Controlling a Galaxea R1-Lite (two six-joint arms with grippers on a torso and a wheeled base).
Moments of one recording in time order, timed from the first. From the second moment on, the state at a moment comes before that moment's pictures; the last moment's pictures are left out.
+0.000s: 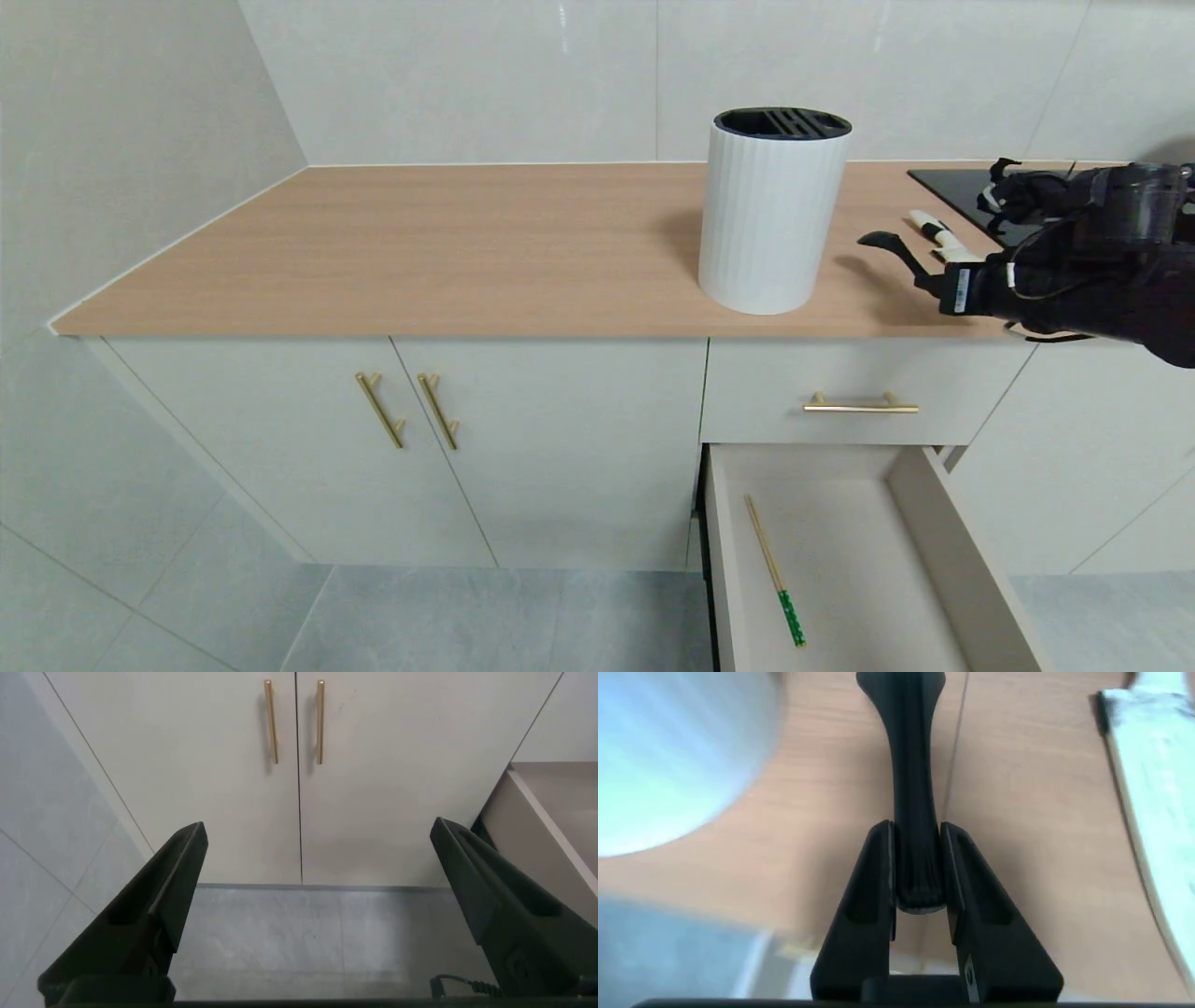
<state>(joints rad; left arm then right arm) 0.00 0.00 0.00 0.00 0.00 0.01 0.03 1.84 -1.27 -0.33 0.15 0.01</state>
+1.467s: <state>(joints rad) 0.00 0.00 0.00 0.00 0.00 0.00 0.14 1.24 -0.65 -0.13 0.25 -0.17</state>
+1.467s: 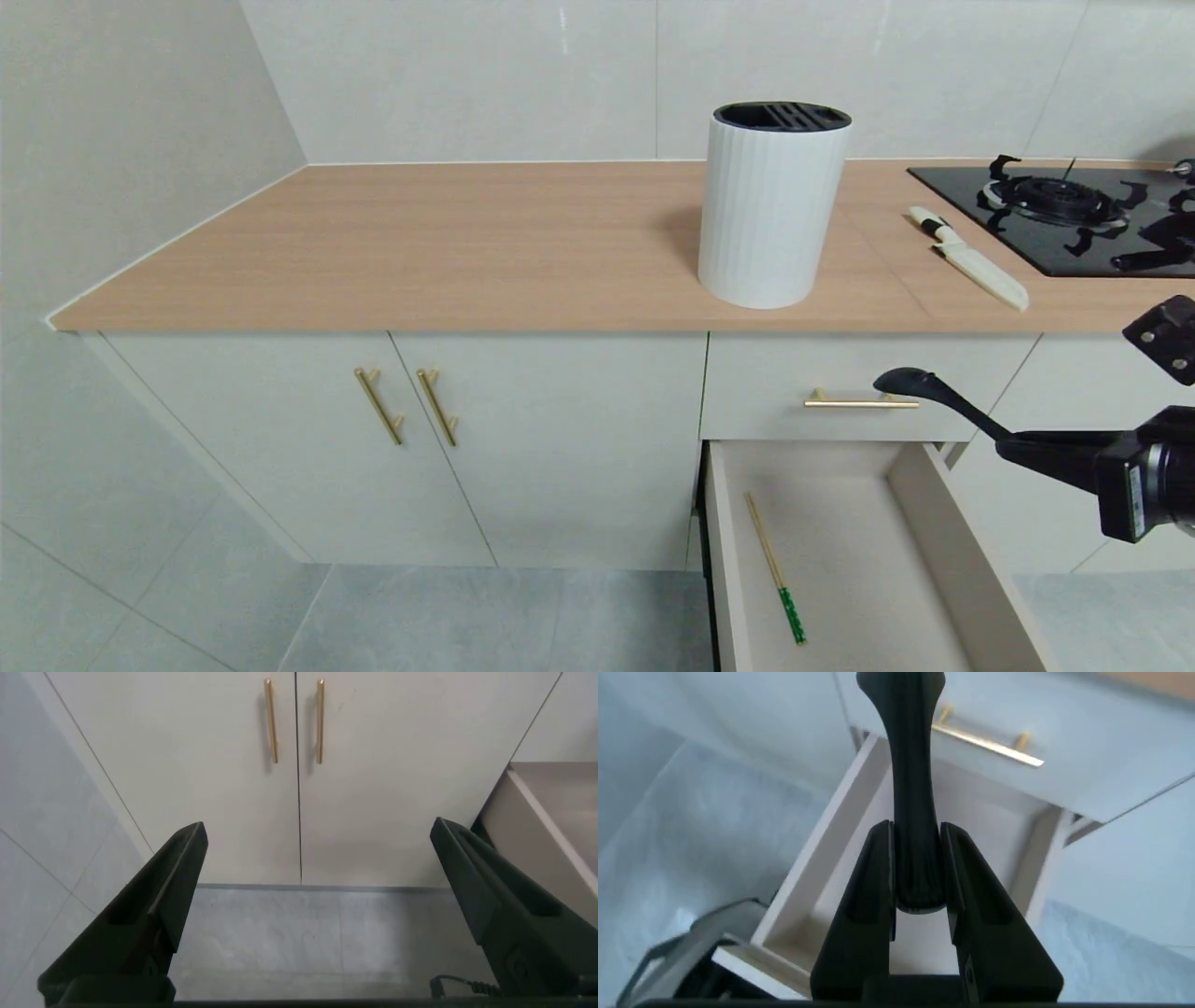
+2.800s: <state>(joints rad) 0.00 0.00 0.00 0.00 0.00 0.00 0.09 1.52 -0.65 -0.18 0.17 -0.21</state>
